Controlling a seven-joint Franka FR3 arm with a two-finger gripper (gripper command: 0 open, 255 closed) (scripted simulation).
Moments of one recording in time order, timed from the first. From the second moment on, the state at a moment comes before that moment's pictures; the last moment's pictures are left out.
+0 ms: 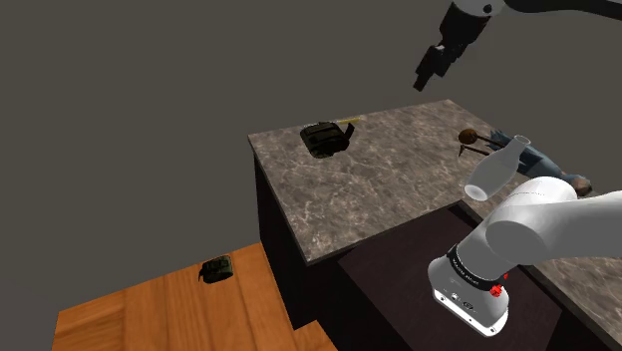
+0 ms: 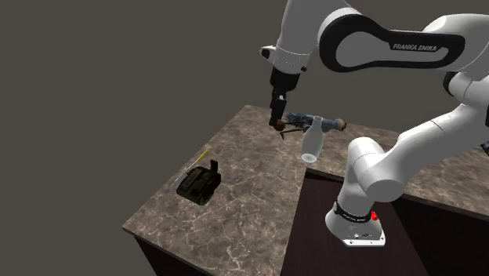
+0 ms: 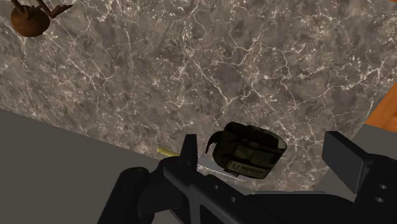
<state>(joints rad) 0.00 -0.81 0.04 -2.30 -0.11 1.67 -0.04</state>
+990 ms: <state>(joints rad) -0.05 -0.38 -0.01 -2.25 -0.09 1.96 0.03</state>
